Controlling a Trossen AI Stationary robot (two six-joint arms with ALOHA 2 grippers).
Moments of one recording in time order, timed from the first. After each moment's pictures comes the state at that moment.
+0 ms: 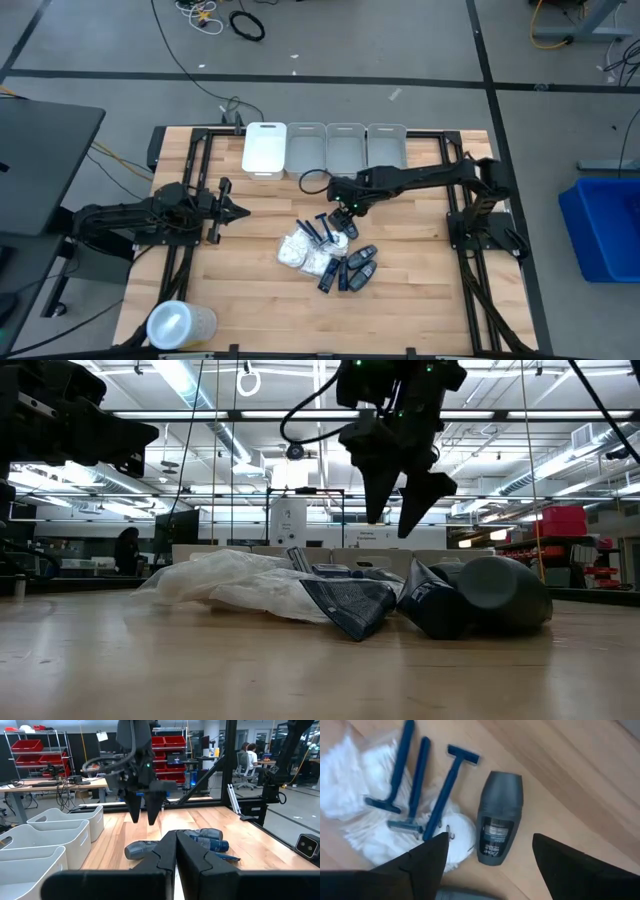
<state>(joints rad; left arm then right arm) 0.11 0.01 0.01 0.07 0.17 0.02 -0.05 1.81 1.34 -0.91 0.00 0.77</state>
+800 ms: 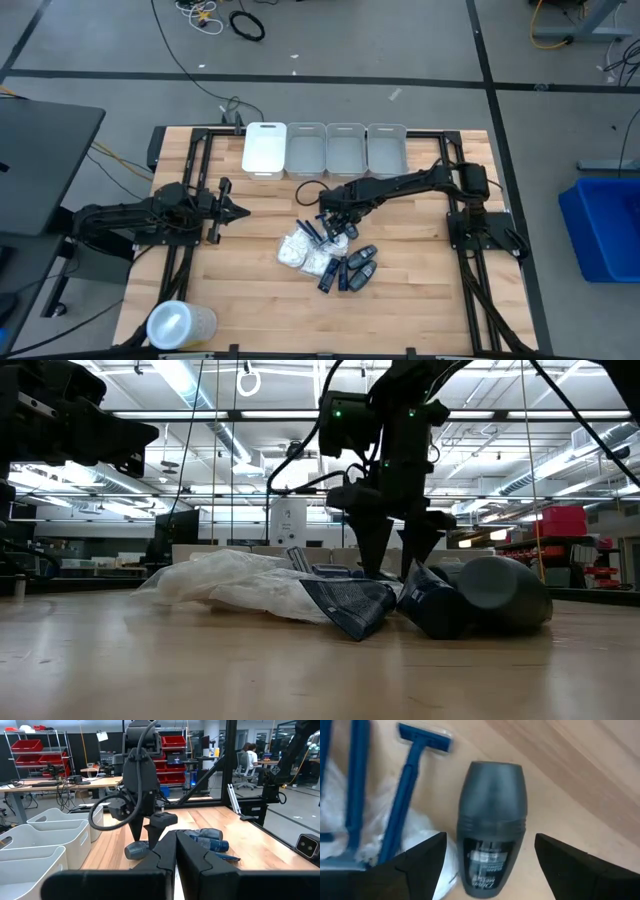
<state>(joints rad) 0.11 0.01 0.01 0.07 0.17 0.02 -0.03 1.98 1.34 -0.88 0.05 0.86</state>
